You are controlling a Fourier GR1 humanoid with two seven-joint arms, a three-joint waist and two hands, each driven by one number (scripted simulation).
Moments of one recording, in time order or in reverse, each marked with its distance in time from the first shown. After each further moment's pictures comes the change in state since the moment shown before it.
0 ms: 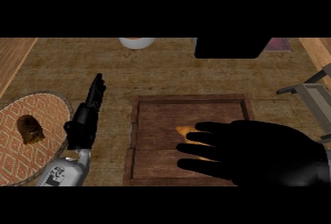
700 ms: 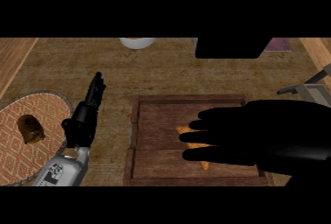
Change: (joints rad) left arm -0.021 0.036 -0.024 0.020 0.062 0.019 -0.015; right arm -0.065 -0.047 -0.119 0.069 -0.246 -0.049 -0.050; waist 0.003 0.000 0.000
